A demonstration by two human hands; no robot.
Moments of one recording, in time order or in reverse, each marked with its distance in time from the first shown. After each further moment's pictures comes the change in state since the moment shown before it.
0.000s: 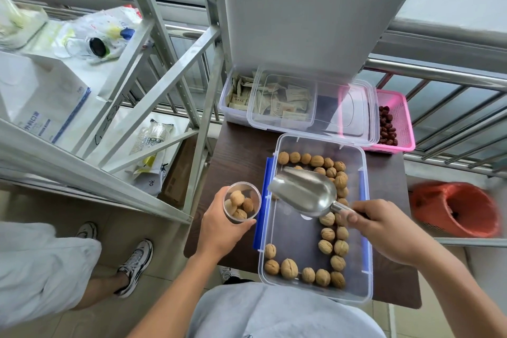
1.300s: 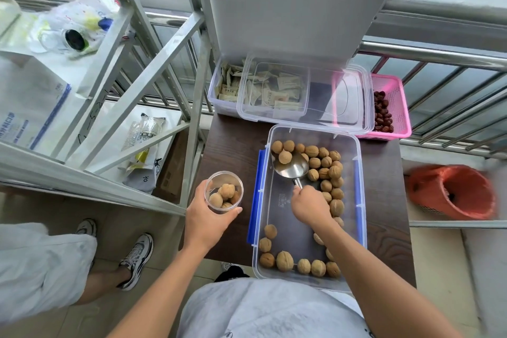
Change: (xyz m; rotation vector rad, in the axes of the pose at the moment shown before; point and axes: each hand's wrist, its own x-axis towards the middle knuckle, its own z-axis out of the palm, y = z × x) left_hand 0.010 -0.003 -0.007 0.007 0.077 -0.106; right_hand 0.120 0.003 0.122 0.096 0.119 0.387
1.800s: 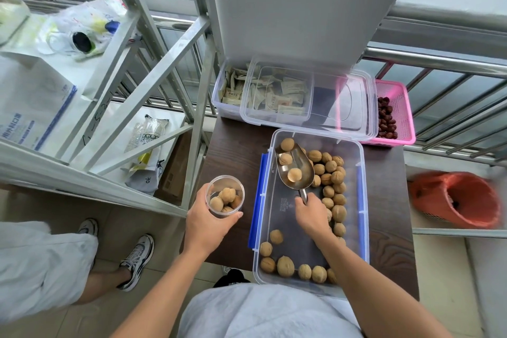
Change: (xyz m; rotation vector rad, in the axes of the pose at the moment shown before) left_hand 0.000 -0.003 -0.002 0.002 0.009 -0.002; right_hand 0.003 0.014 0.017 0.298 0.042 0.067
